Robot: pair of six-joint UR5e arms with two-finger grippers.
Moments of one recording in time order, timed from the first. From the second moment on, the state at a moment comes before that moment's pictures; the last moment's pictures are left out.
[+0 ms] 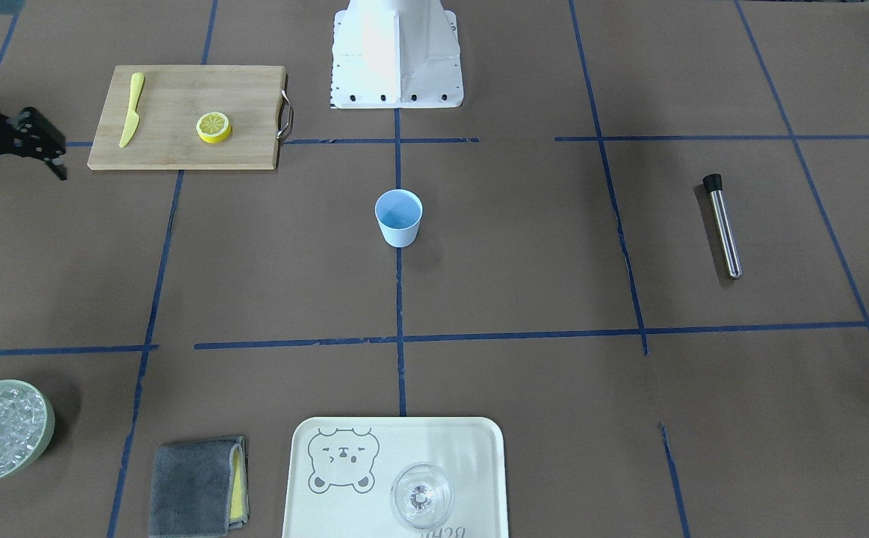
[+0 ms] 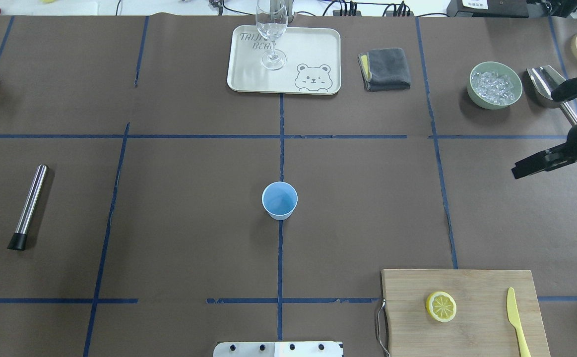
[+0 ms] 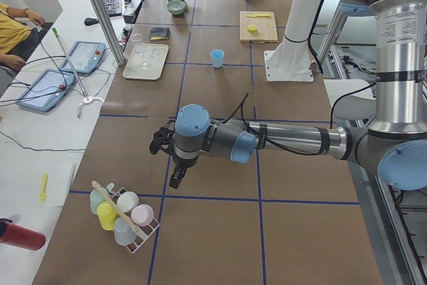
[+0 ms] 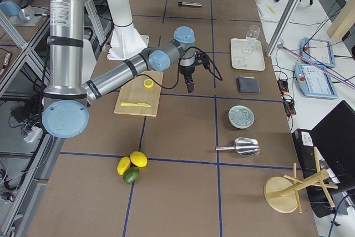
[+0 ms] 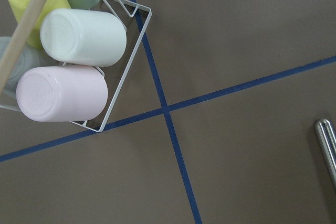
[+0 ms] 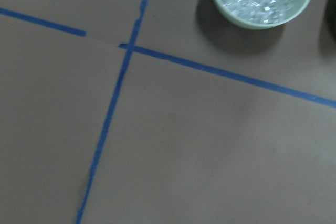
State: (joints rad) left arm -1.56 -1.46 -1.77 -1.75 -2.33 0.11; right arm 0.90 -1.64 2.19 -1.49 2.09 0.62
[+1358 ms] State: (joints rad) left arm -1.56 -1.44 -1.82 -1.75 -2.33 0.12; right arm 0.14 -1.78 2.23 -1.22 1.53 1.36
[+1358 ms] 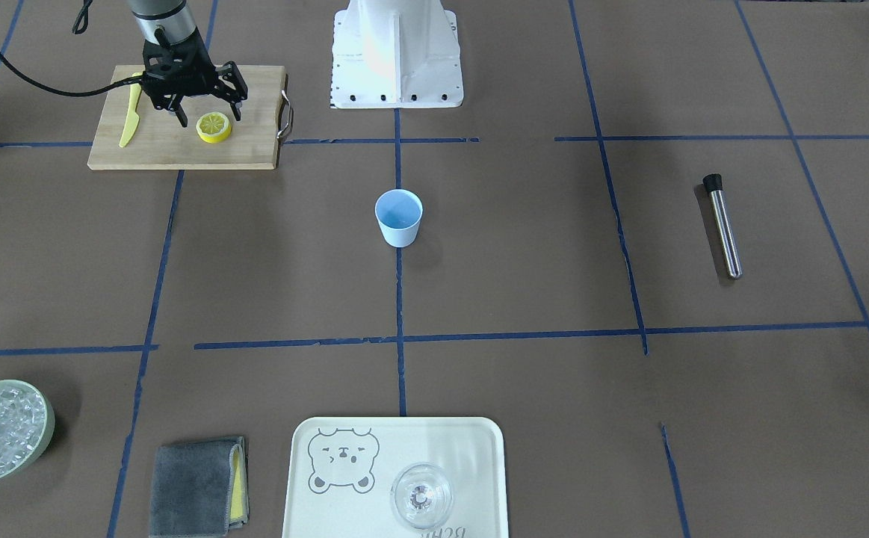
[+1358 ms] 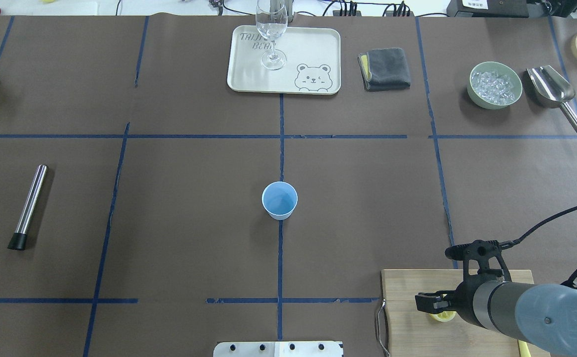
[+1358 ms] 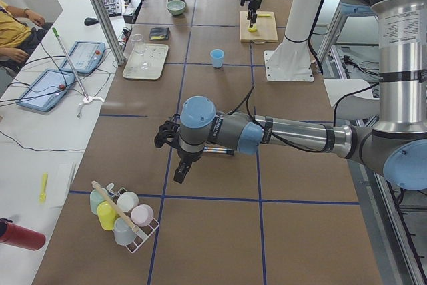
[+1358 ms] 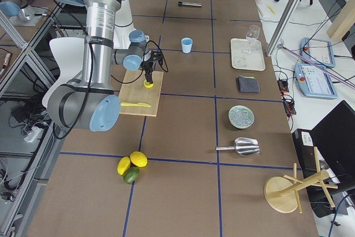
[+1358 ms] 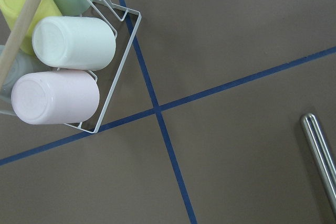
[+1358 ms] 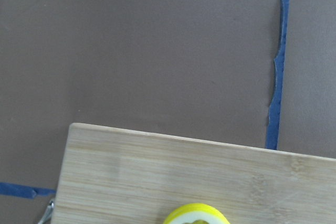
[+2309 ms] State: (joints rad) left arm -1.56 -1.44 -1.84 -1.75 -2.33 0.12; right arm 0.11 -1.77 2.18 -1.21 1.52 1.37
